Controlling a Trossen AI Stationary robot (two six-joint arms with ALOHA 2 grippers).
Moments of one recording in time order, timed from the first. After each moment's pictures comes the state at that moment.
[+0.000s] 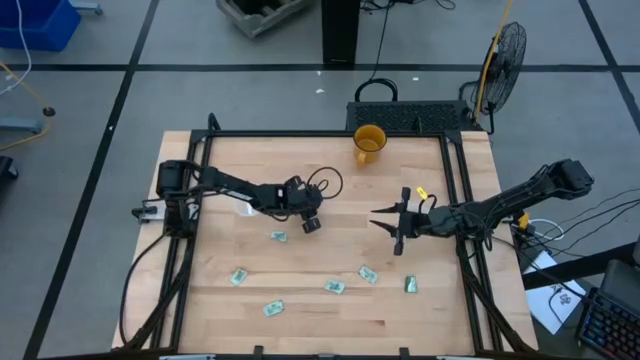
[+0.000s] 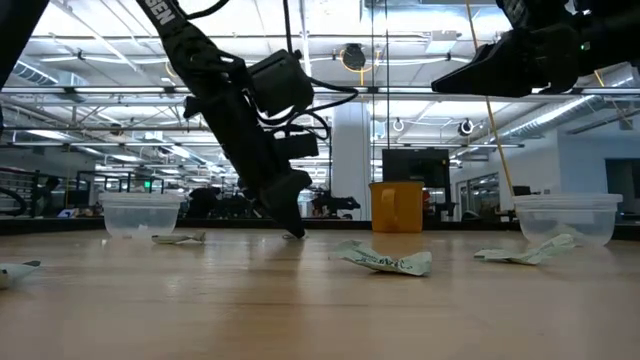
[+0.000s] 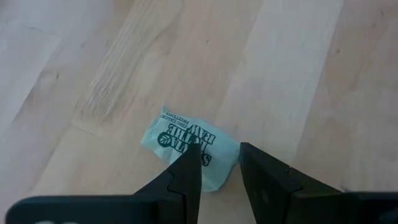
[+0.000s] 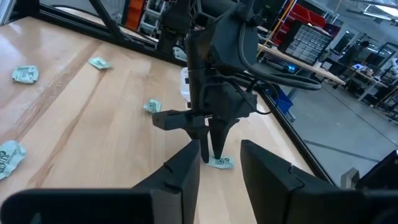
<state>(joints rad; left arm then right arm) 0.11 1.91 0.99 -0.07 -0.28 -0.16 0.28 0.99 0.30 0.48 0.50 -0.28</state>
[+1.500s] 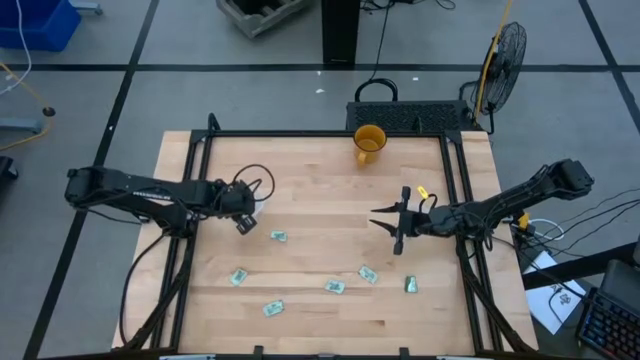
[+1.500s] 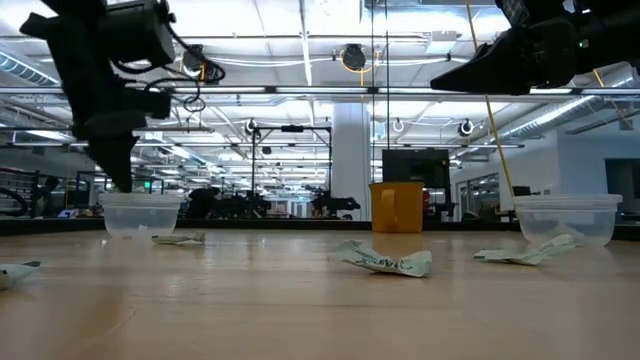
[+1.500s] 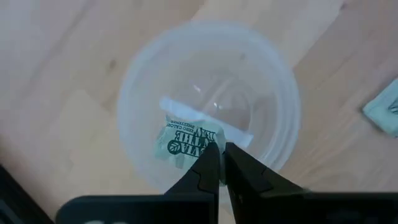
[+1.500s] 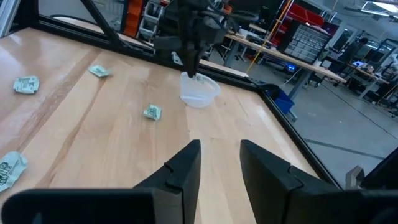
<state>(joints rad) 0.03 1.10 0.61 -0.82 -0.30 -0.62 0.28 0.99 0.30 0.49 0.50 -0.25</state>
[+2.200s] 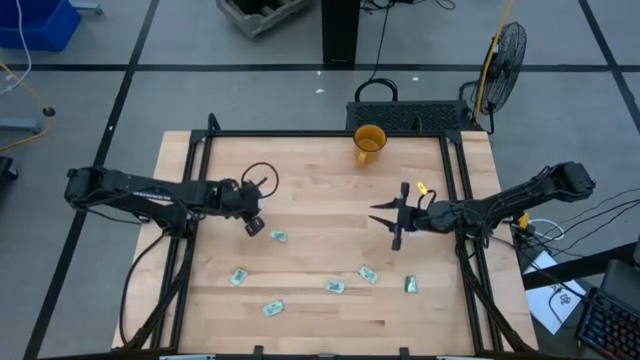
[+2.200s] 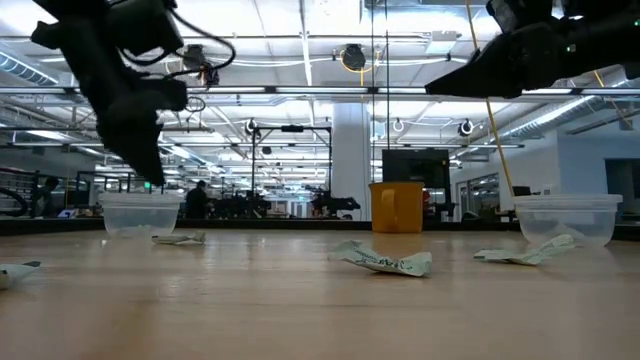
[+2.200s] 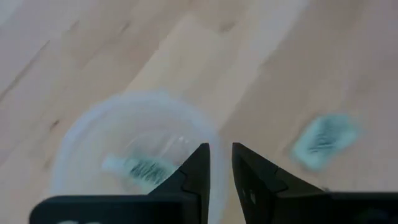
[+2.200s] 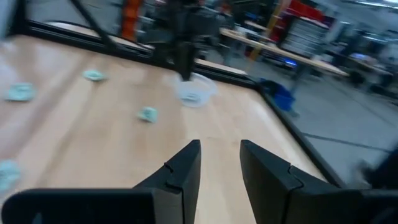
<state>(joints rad) 0.03 1.10 0.60 -0.57 -0.23 -0.50 0.22 0.99 0.30 0.50 0.43 -0.22</state>
